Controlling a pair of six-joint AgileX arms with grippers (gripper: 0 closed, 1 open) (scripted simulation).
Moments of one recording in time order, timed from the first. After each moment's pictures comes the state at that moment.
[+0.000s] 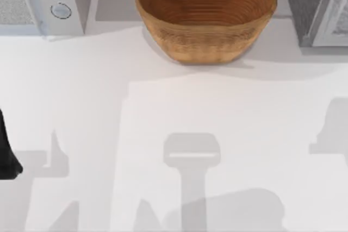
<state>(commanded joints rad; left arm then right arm) 0.00 0.00 0.00 0.00 0.00 0.00 0.10 0.30 0.24 0.10 0.10 0.01</state>
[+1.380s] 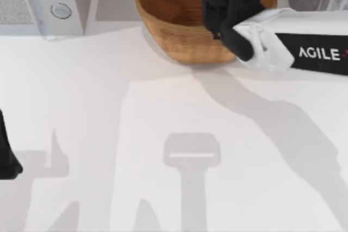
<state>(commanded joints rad) 0.00 0.00 0.00 0.00 0.00 0.00 0.62 2.09 1.48 0.58 0.64 0.03</state>
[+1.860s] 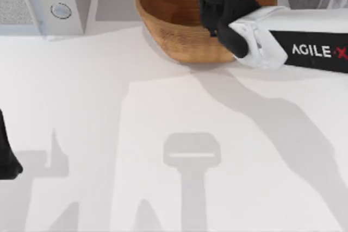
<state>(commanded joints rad) 0.00 0.00 0.00 0.00 0.00 0.00 0.60 2.14 1.53 0.58 0.62 0.03</state>
